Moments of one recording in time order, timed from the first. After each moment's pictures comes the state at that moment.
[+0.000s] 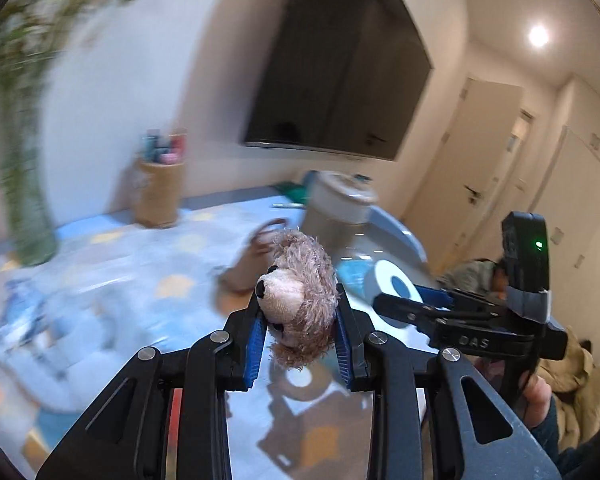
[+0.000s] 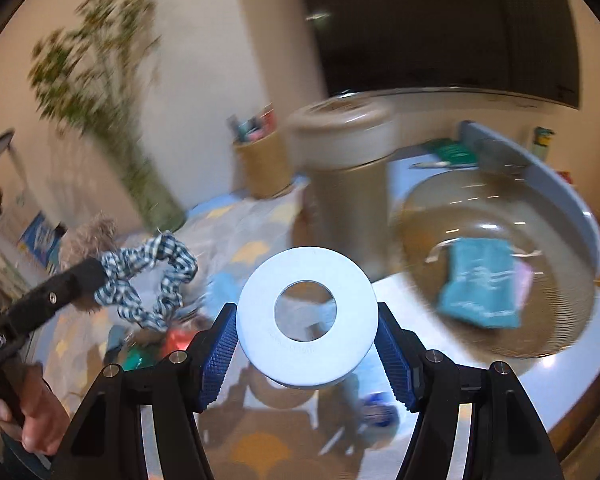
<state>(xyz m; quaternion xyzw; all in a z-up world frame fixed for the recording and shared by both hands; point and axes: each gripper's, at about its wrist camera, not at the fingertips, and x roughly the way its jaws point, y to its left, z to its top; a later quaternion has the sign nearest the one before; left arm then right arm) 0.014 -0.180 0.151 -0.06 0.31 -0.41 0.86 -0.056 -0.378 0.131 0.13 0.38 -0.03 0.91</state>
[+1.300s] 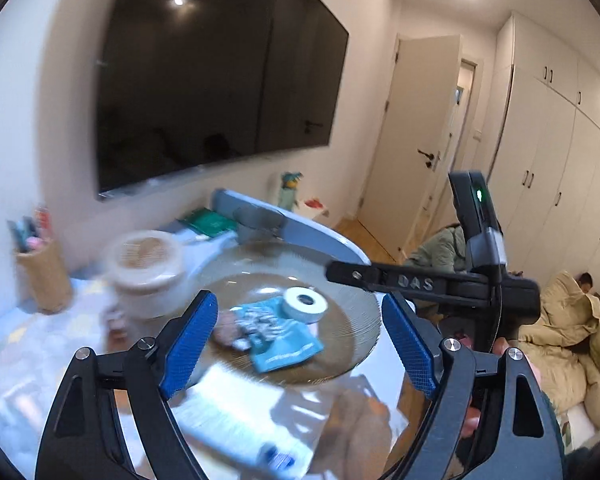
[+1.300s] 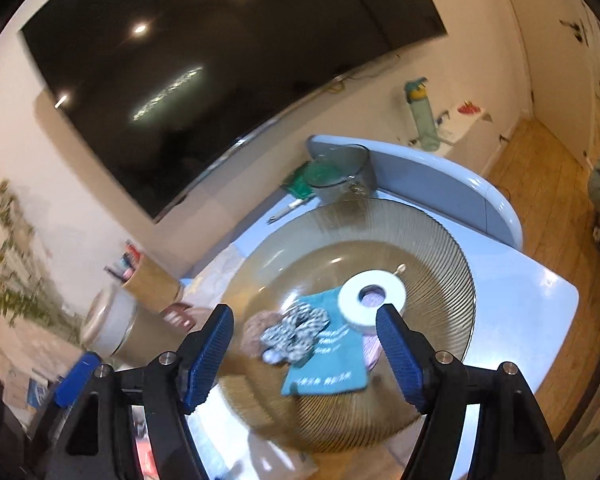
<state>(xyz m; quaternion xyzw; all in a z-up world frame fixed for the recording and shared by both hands) -0.017 -0.319 0.191 0.03 0.25 -0.48 0.84 -0.073 -0.546 0.146 0.29 0.32 -0.14 0.89</state>
